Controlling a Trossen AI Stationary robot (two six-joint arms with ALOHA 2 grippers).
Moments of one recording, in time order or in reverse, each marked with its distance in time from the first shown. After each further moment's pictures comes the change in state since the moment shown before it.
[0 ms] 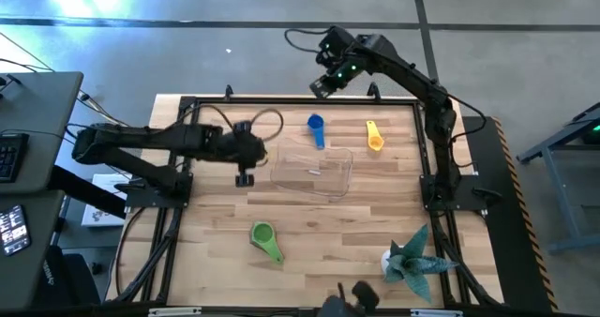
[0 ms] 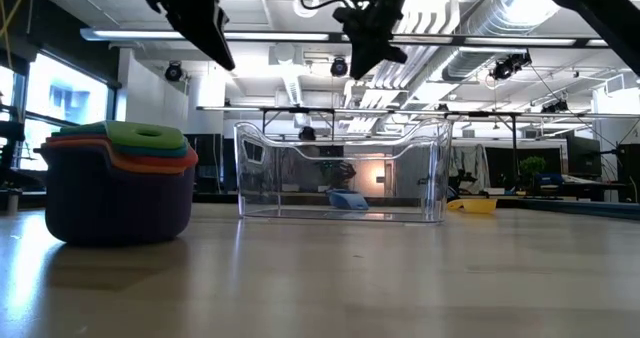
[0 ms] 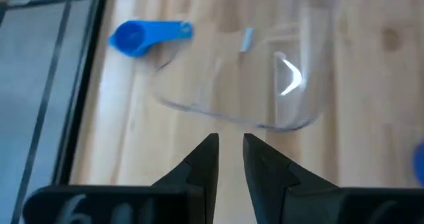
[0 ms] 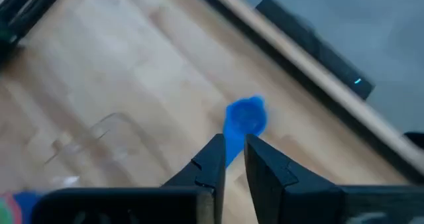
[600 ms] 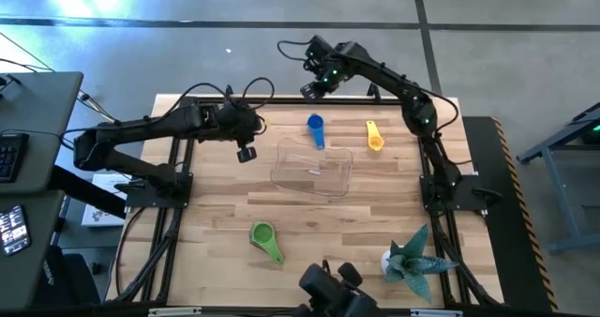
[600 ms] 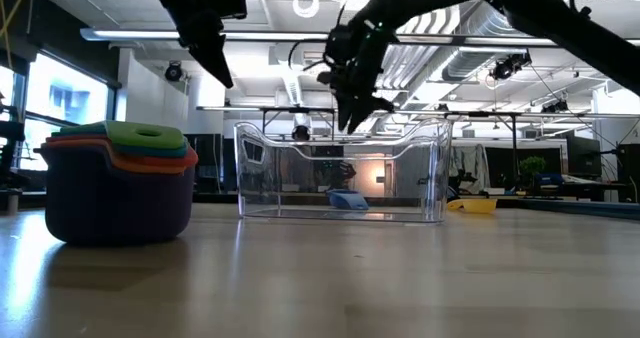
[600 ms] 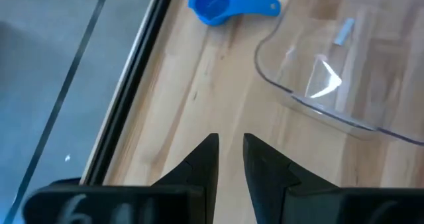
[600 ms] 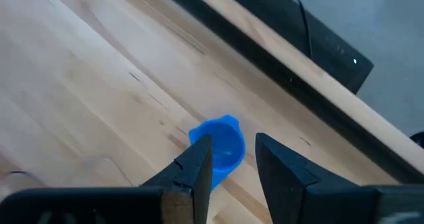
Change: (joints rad) left arm 0.270 0.001 0.000 0.008 0.005 0.032; right arm -0.068 0.217 0.000 0.094 0.006 0.006
